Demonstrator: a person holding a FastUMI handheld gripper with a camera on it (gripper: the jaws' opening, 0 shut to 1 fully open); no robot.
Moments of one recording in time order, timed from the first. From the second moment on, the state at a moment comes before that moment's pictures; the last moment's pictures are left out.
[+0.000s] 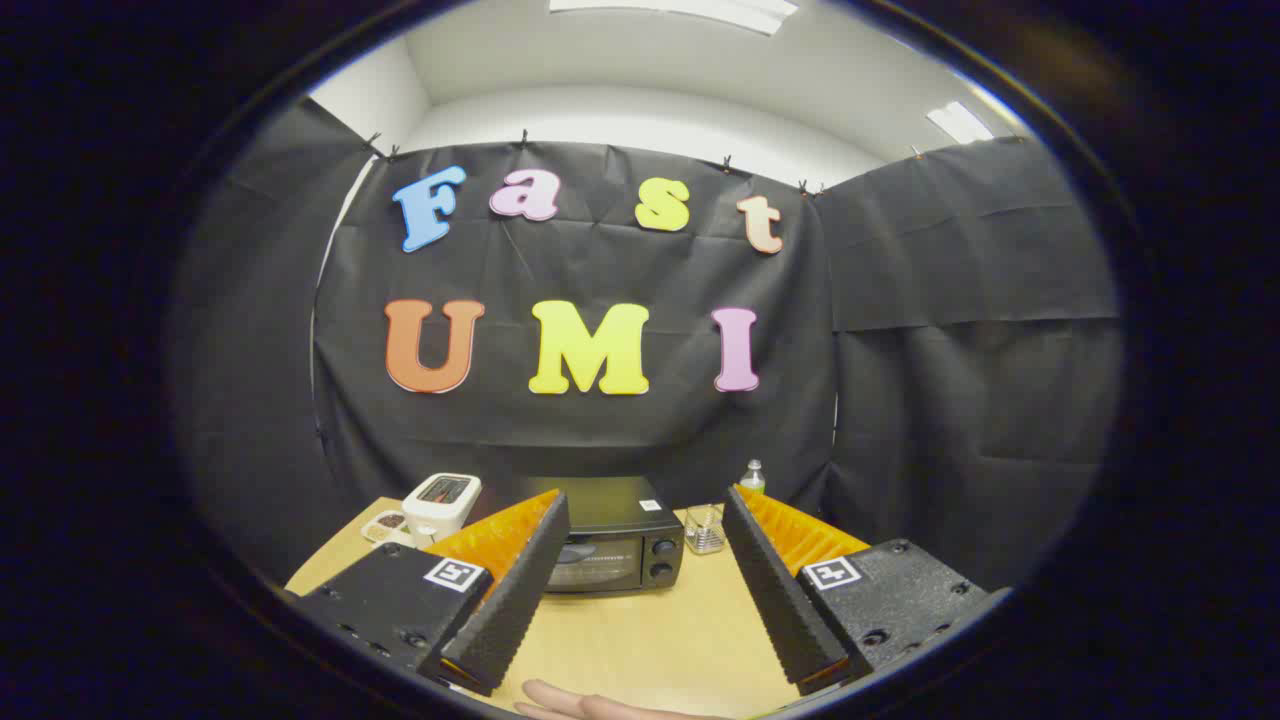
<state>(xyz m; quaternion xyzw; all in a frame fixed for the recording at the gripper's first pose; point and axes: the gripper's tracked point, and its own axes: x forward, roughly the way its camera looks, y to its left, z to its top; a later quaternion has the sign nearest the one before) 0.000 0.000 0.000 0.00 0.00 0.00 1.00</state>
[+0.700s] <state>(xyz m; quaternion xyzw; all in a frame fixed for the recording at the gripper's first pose) 0.024 0.009 -0.018 0.00 0.01 0.01 1.00</state>
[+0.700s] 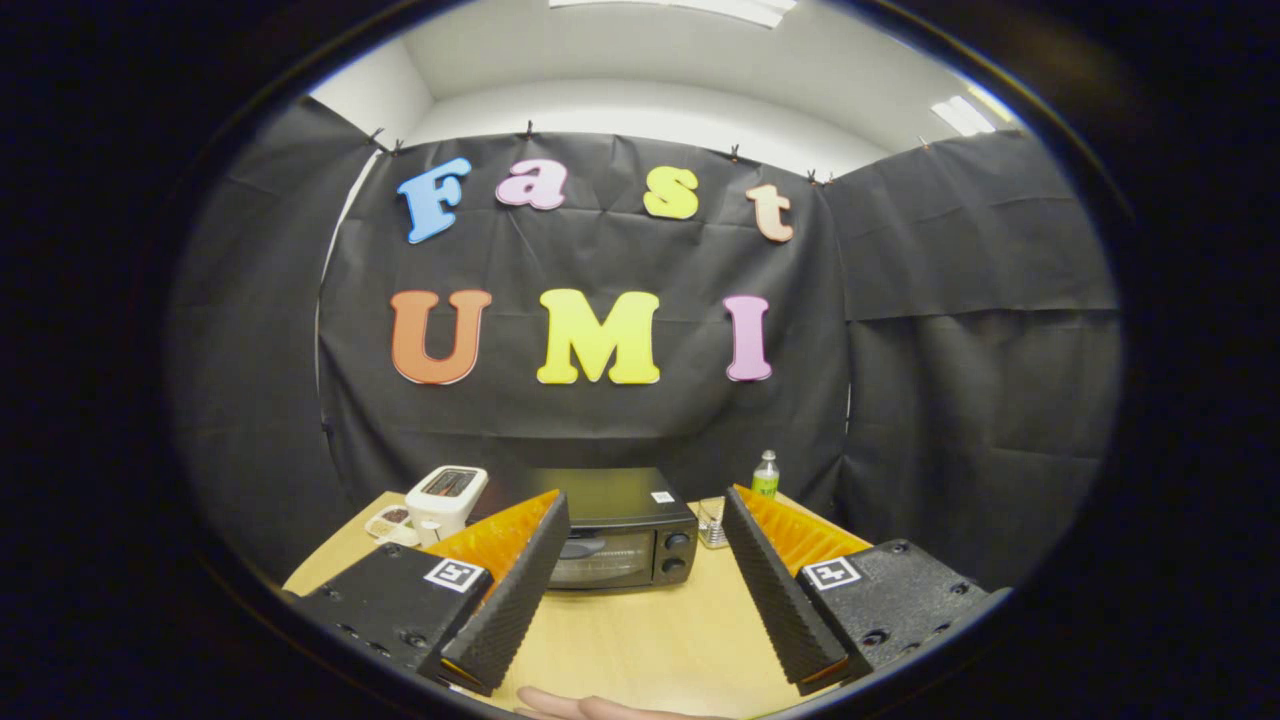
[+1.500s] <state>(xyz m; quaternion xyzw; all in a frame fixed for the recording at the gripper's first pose) 0.190 0.097 -0.103 0.02 0.09 0.10 0.99</state>
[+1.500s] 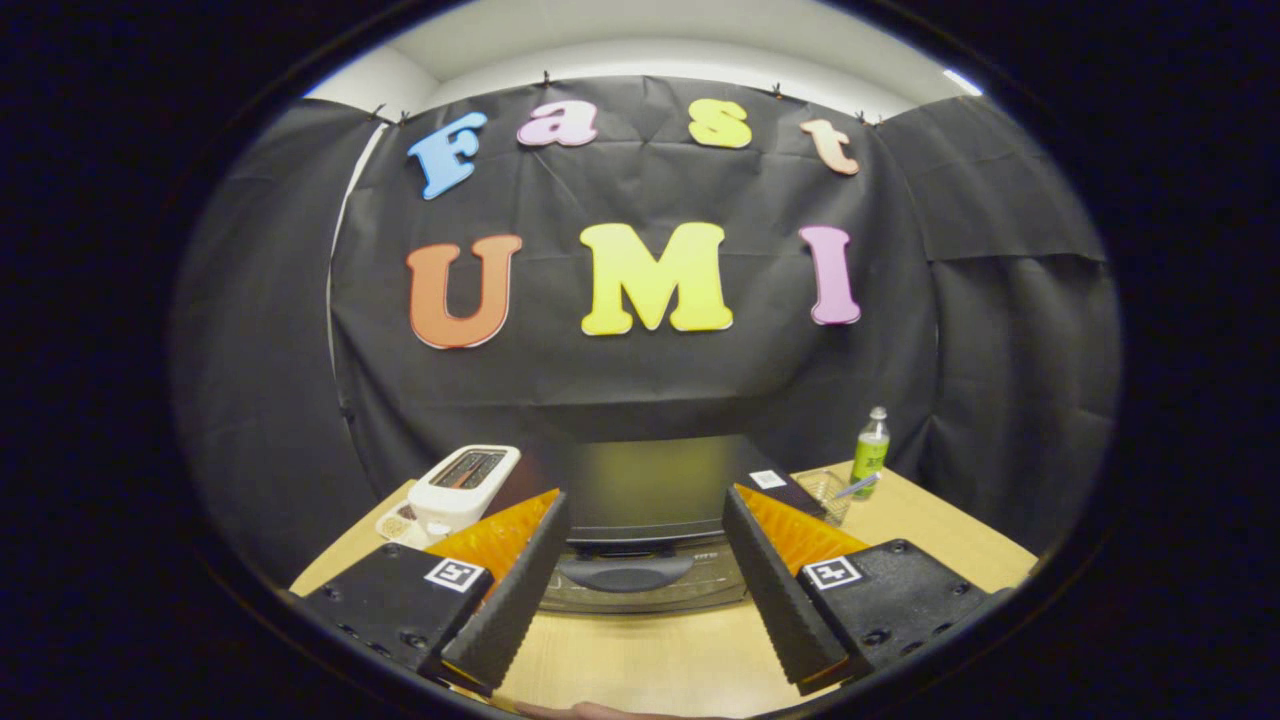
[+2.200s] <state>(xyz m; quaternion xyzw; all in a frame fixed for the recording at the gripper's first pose) 0.263 0.096 -0.163 -0.02 0.14 0.06 0.99</state>
